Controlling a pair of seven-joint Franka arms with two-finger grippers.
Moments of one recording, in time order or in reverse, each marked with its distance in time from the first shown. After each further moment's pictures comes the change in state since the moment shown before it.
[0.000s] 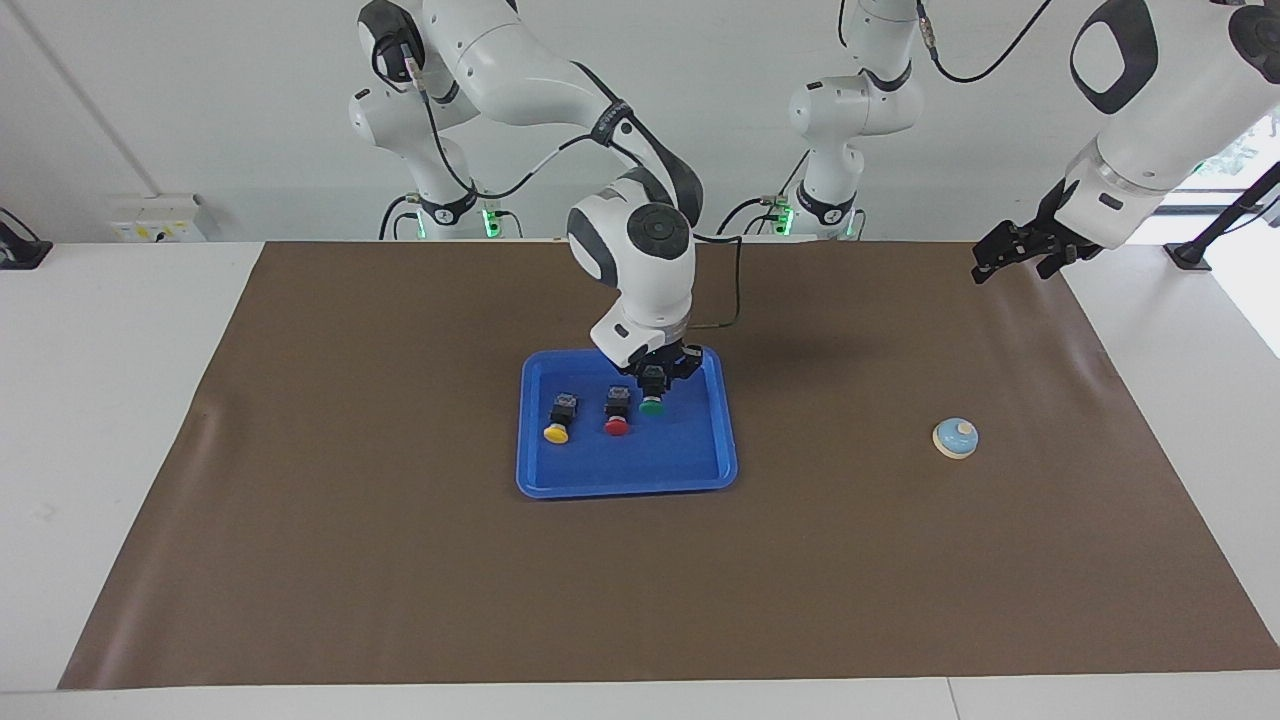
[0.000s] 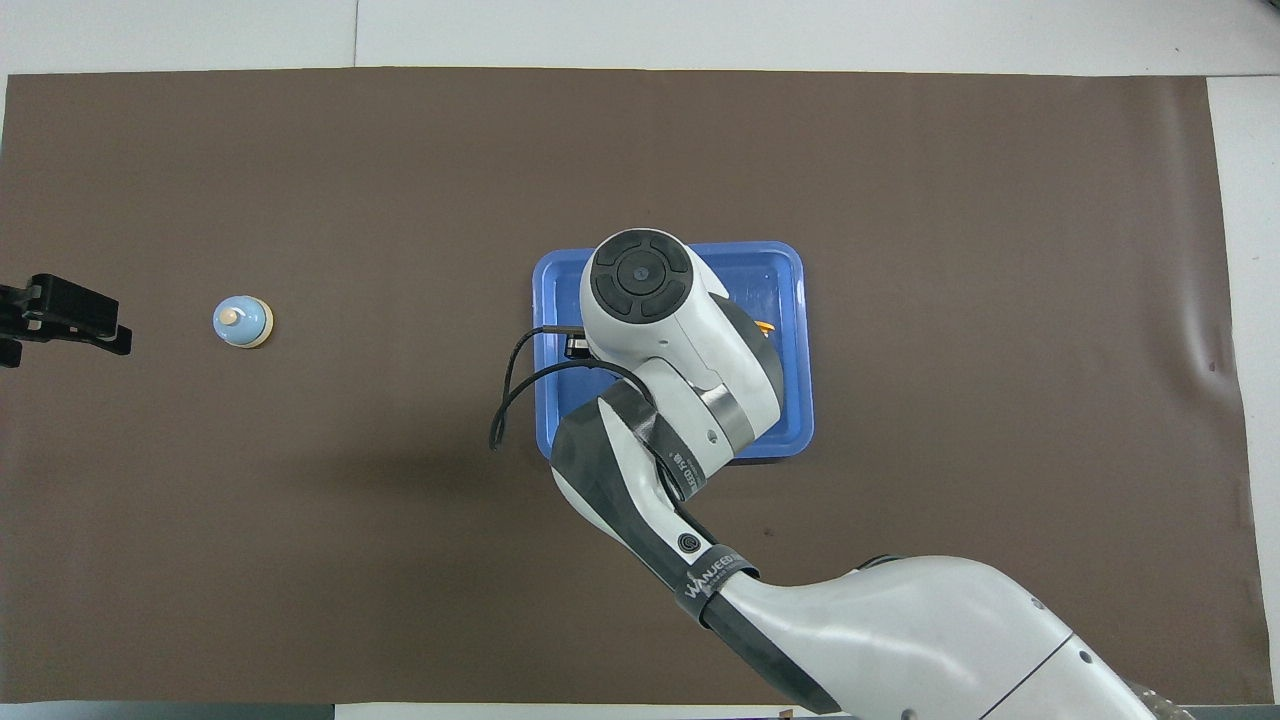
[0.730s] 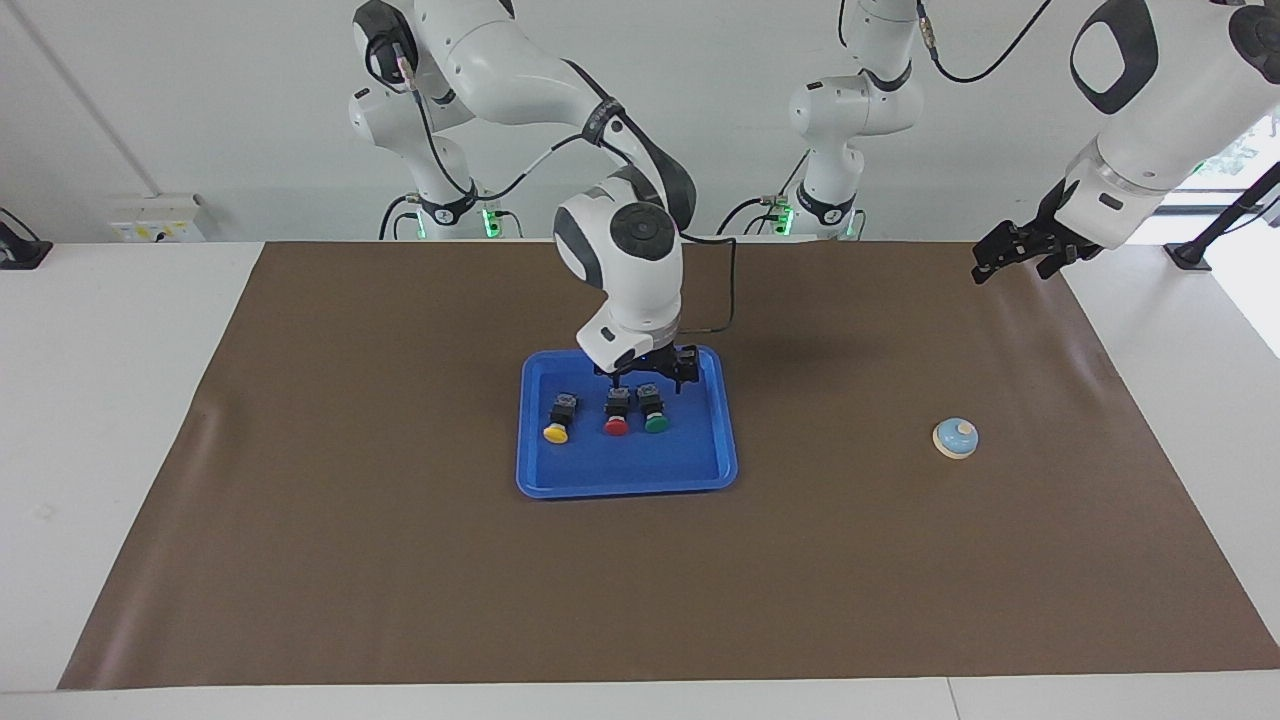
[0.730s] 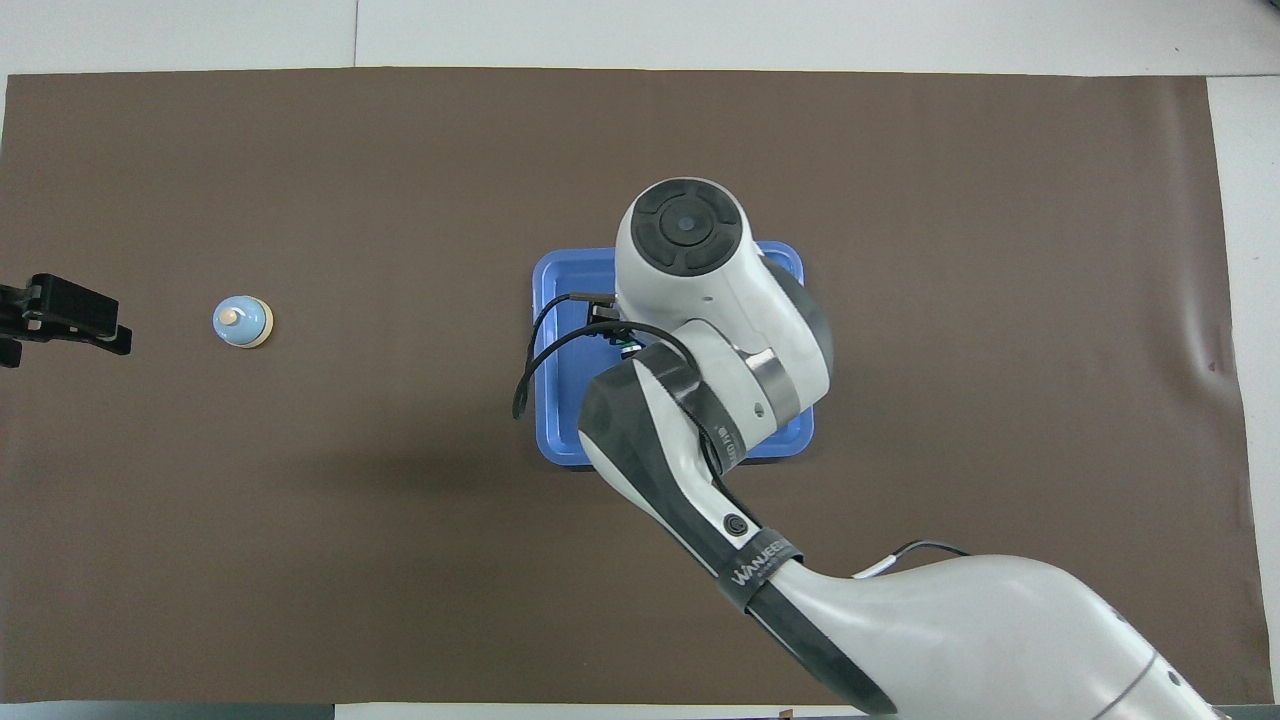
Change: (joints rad) left arm 0.000 0.000 0.000 0.000 0.000 0.000 0.000; right arm -0.068 -0.059 -0.011 0.063 0.006 -0.134 -0.068
